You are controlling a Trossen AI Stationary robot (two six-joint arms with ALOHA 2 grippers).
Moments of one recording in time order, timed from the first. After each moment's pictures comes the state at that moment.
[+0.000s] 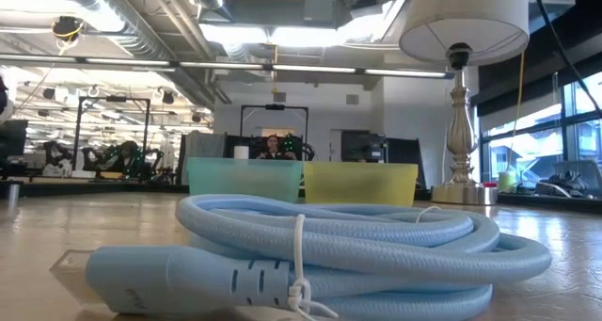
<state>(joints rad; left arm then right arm) 0.05 1.13 1.38 -0.38 -0.11 0.28 0.12 1.68 1.95 -0.59 -0.02 -0.06</state>
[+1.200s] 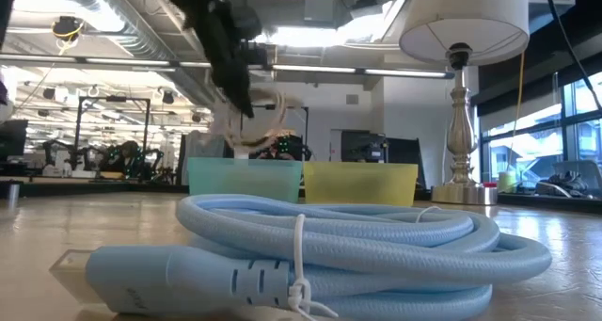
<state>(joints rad) 0.70 1.64 1.38 -0.74 0.09 0.55 0.25 1.68 2.19 -1.57 0.61 0.36</state>
